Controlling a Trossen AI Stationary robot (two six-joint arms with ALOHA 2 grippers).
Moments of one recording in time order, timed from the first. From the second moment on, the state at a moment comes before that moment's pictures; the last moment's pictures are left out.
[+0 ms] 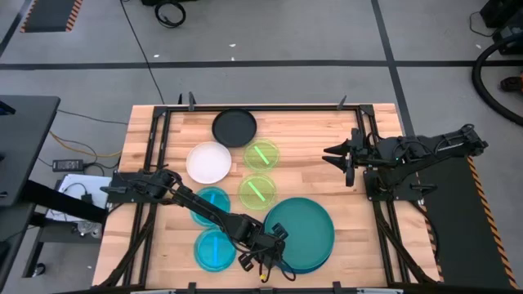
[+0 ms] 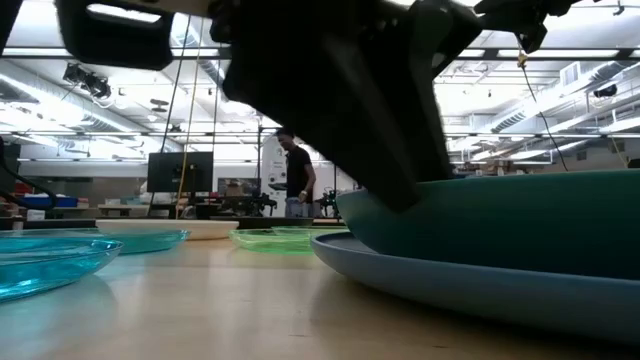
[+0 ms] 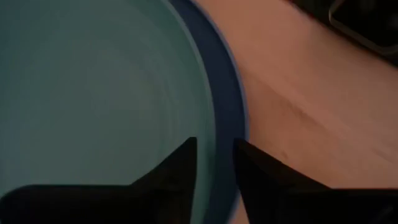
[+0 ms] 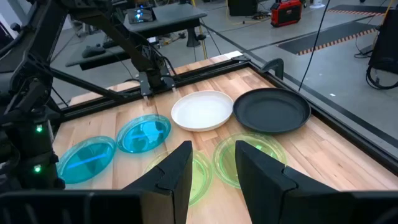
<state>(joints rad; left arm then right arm) -0.46 2.21 1.72 -0.53 0.01 0.46 0.25 0.62 0.70 -0.38 0.47 0.31</state>
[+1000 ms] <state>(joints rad) -0.49 2.22 1.72 -0.55 -0.03 0.59 0.25 0.66 0.70 -0.38 0.47 0.32</state>
